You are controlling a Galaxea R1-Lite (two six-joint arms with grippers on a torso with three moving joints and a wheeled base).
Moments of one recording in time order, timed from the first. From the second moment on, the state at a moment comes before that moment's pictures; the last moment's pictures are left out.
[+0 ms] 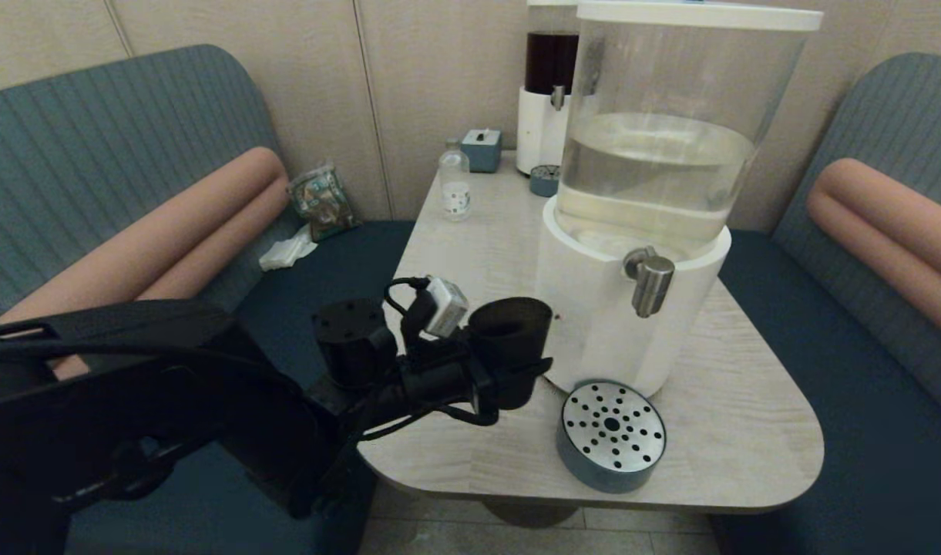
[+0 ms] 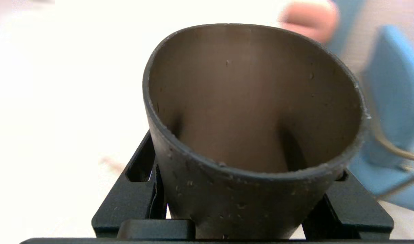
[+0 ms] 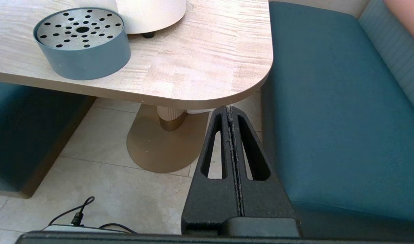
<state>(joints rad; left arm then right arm) -0.52 2.16 -0.82 -1.46 -0.61 0.01 0.00 0.00 -0.02 0.05 0.03 -0.04</state>
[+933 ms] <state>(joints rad) -0.19 2.39 -1.10 -1.52 -0.66 -0.05 0.00 0.00 -0.02 0.05 0.02 -0.04</state>
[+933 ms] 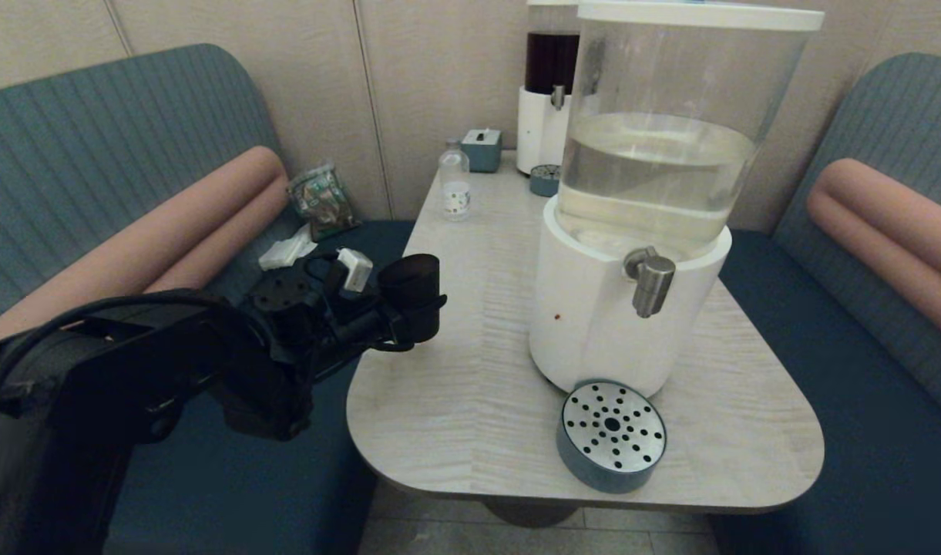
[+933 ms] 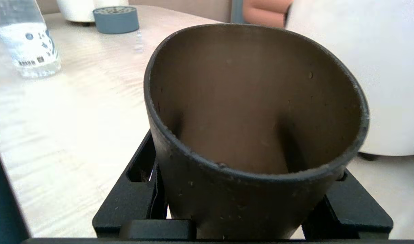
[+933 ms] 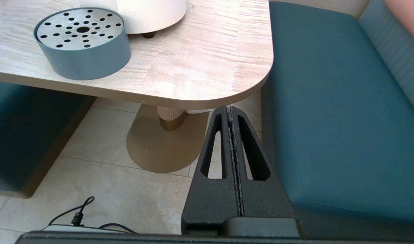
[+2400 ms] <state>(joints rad) -0.19 2.43 -1.06 -1.52 -0.65 -0.06 0.00 0.00 -0.02 0.05 0.02 -0.04</state>
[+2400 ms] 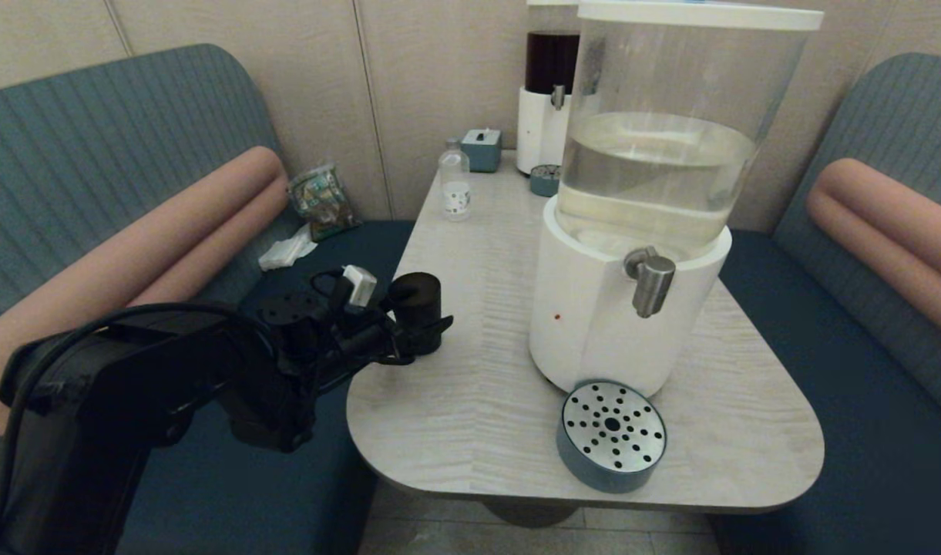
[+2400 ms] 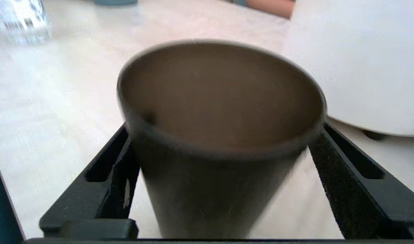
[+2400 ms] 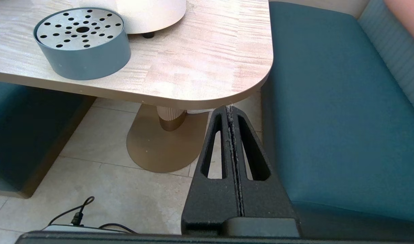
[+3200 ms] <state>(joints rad) -0.19 2.22 -0.73 -1.52 -0.64 -0.05 0.00 0.00 -0.02 0.05 0.02 -0.04</state>
